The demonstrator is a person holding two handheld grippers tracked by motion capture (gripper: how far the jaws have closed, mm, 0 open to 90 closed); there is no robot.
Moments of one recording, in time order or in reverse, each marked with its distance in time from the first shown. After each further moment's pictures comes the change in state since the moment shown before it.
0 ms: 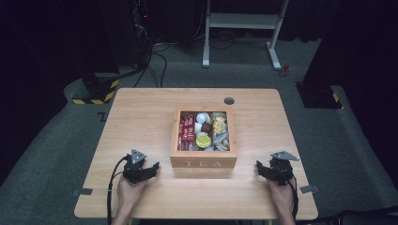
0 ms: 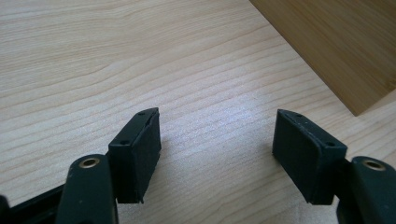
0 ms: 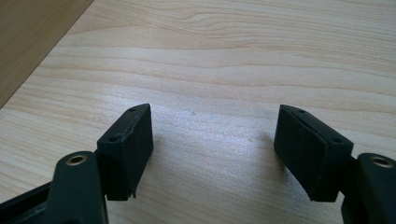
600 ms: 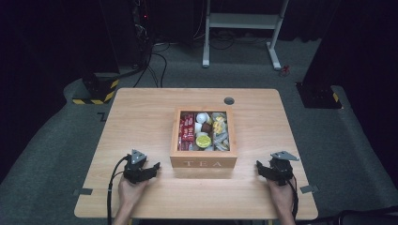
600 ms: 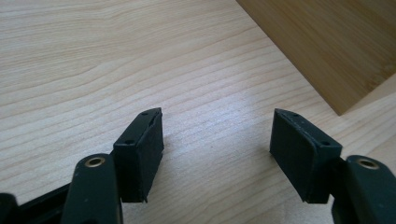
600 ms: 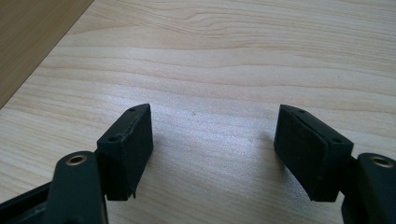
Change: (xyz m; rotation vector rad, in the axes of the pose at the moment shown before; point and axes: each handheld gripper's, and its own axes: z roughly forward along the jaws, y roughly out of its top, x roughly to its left) left arm -0.001 0.000 -0.001 -0.003 -0.039 -0.002; right arm 0.000 0.000 0.000 0.000 0.001 -0.001
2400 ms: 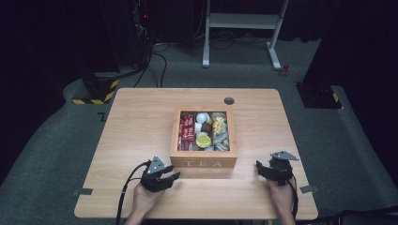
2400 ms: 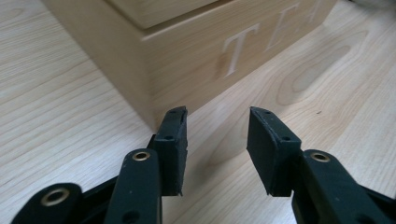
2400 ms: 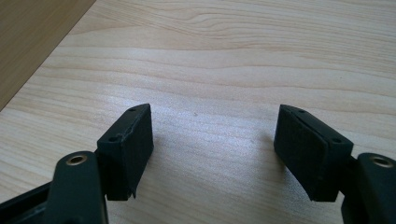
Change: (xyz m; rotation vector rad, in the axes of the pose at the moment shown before) left arm -0.067 0.011 -0.008 -0.034 -0.290 0.157; right arm 0.000 0.000 0.000 0.000 0.003 -0.009
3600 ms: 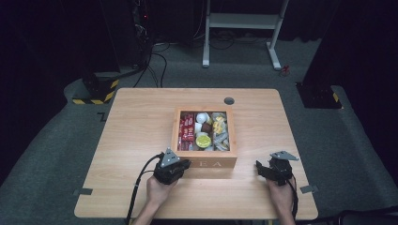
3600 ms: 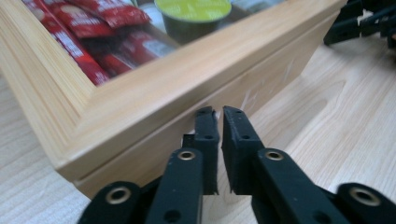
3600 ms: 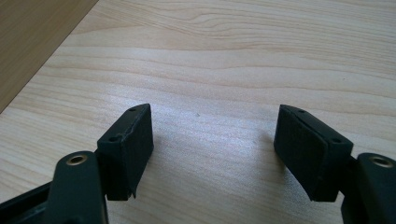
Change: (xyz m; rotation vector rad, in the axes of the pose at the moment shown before) left arm -0.019 0.041 0.014 -0.068 0.005 0.018; right arm 0.001 0.000 0.000 -0.001 0.006 -0.004
